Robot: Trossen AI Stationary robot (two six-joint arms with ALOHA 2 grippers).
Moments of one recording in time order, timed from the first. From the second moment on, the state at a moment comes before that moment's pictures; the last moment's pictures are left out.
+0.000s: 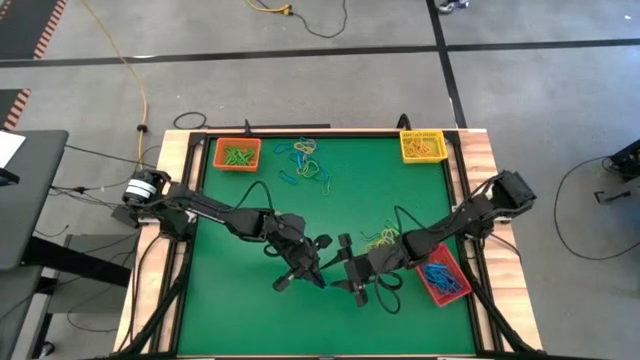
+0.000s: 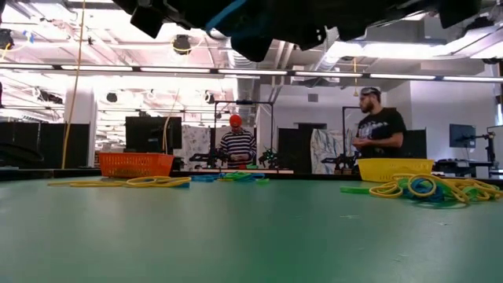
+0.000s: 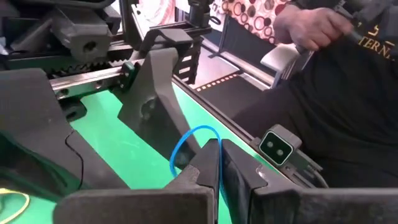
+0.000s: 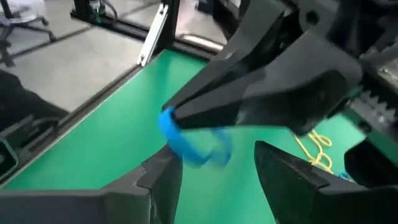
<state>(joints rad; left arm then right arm) -0.18 1.69 1.00 0.28 0.56 0.09 0.42 1.68 0.86 0.54 0.21 -0.17</state>
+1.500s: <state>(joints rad) -0.10 1.69 0.99 -0.01 0.49 0.09 0.45 1.52 0.86 -0.11 0.32 0.24</state>
